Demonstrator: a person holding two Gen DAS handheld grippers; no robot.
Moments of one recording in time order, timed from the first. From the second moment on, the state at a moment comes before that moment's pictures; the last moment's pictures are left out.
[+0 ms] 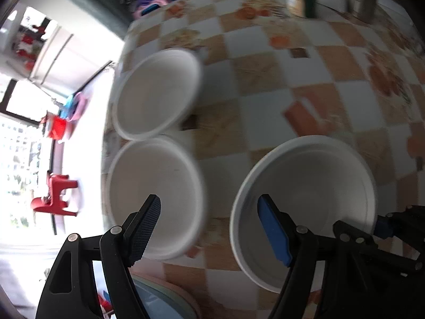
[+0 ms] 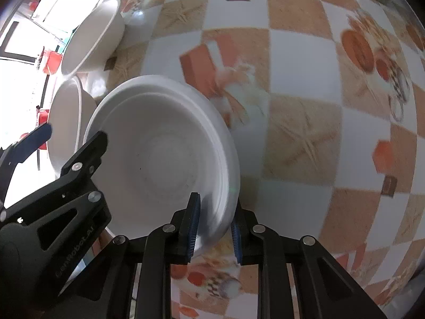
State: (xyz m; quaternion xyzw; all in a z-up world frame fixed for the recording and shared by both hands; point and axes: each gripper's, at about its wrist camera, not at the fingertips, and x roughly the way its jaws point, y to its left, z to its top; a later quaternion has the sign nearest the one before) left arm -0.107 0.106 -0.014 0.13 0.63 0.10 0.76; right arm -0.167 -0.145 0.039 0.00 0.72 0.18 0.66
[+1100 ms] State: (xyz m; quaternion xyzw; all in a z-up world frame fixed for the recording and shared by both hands) left arm -0.183 -0.041 -0.044 0.14 0.69 -0.13 0.69; right arm -0.208 -0.202 -0.021 0.05 0.76 0.08 0.64
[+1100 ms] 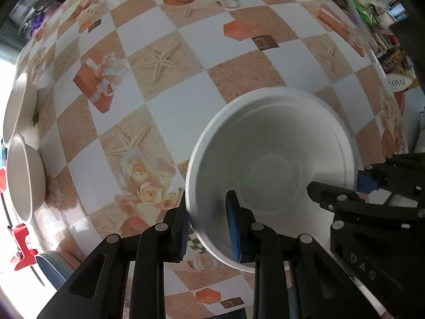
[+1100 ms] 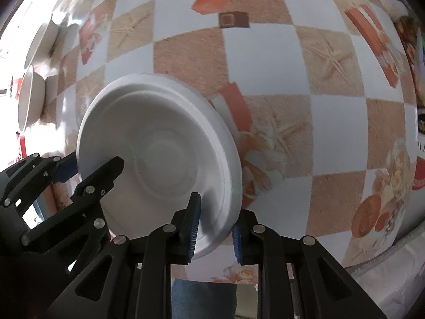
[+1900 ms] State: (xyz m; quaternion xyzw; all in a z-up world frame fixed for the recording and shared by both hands) left arm -0.255 0.074 -0.005 0.12 0.69 -0.16 0.70; right arm -0.157 -0.144 0.005 0.06 0.70 0.02 0.71
